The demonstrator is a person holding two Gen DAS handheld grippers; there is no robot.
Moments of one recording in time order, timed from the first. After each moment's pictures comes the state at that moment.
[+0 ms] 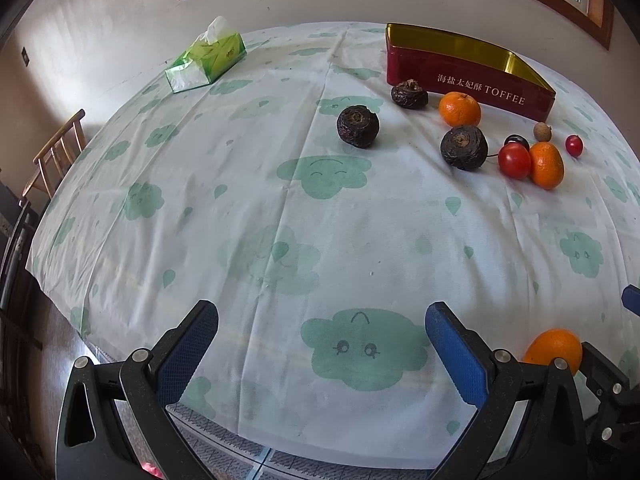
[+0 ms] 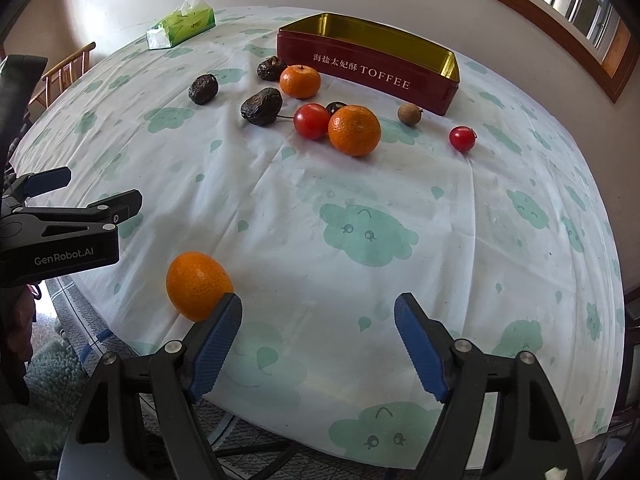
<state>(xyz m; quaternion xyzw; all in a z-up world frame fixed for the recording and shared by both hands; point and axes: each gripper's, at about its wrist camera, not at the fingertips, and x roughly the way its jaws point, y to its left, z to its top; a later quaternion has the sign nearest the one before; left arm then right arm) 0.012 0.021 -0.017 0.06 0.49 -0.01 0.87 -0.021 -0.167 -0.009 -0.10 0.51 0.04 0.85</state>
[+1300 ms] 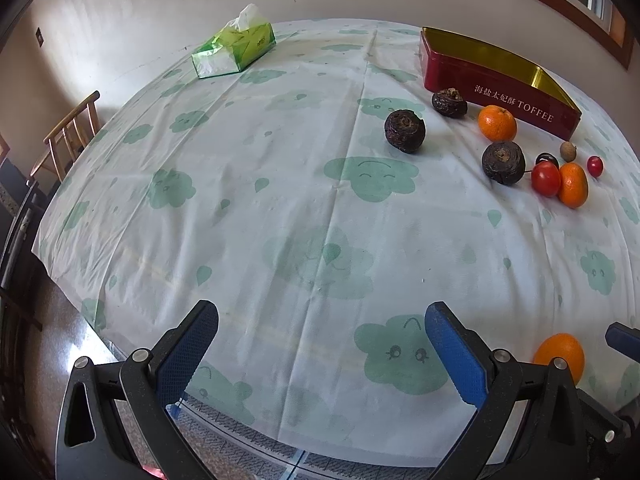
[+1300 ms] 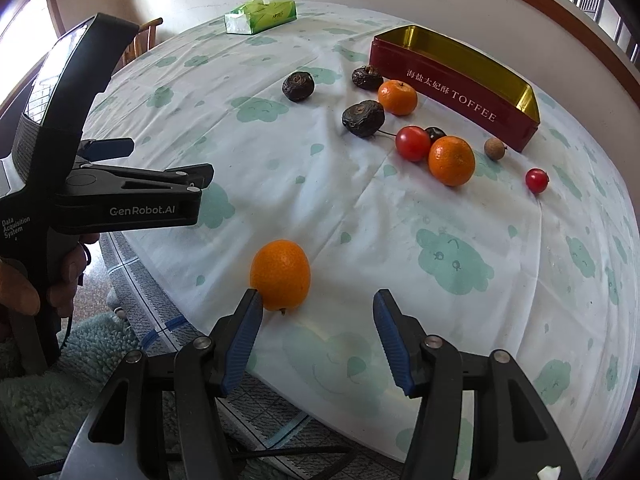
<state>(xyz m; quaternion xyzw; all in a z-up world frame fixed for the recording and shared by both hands) 0.018 0.047 -0.015 0.04 0.50 0.02 0.86 -0.025 -0.126 -0.001 -0.13 0.52 0.15 0.83</state>
